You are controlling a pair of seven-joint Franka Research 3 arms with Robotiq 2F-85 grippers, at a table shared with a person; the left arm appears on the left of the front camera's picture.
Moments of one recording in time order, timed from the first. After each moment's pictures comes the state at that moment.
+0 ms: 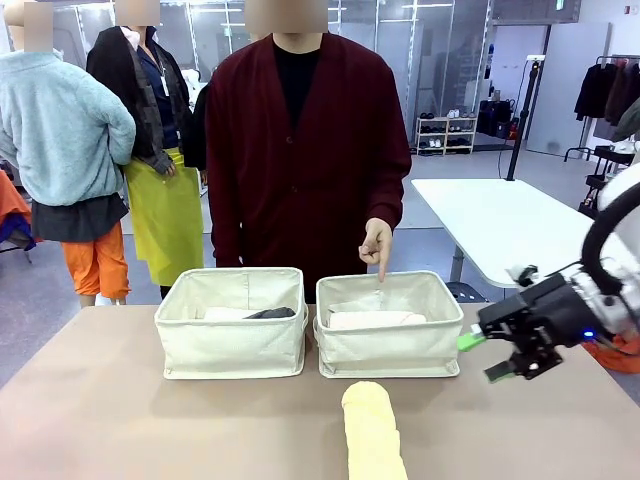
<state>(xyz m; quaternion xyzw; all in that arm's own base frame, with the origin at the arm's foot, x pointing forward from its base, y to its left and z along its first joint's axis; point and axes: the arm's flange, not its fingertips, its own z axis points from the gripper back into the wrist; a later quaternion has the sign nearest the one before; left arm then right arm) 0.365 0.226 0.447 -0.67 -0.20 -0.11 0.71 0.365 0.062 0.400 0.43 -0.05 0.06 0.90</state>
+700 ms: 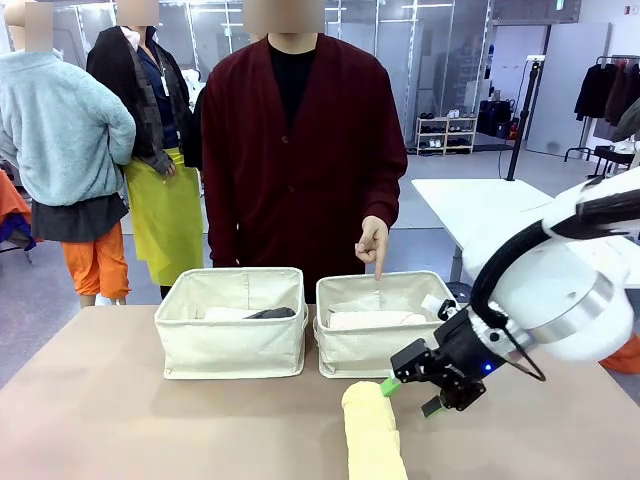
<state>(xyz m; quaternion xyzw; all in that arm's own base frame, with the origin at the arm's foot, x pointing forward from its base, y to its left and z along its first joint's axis) 0.365 0.226 0.447 -0.67 -0.20 -0.11 0.71 0.362 0.177 0.341 0.34 -0.04 0.05 0.94</state>
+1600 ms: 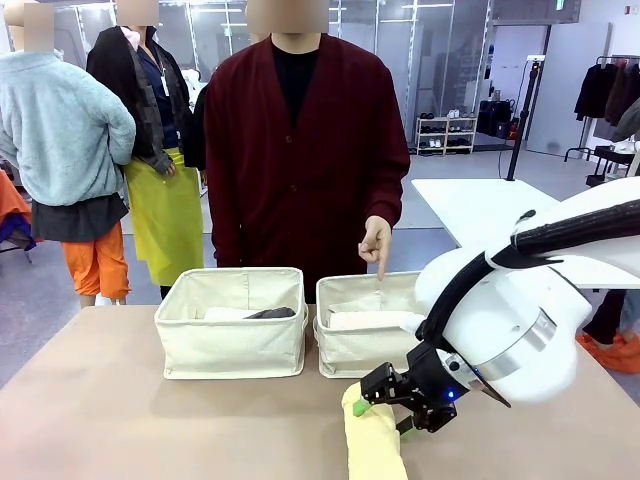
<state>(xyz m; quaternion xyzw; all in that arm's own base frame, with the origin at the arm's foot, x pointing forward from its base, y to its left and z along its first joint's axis) 0.365 0.226 0.447 -0.67 -0.20 -0.11 0.71 0.346 0.216 0.311 0.32 -0.06 0.01 0.94</state>
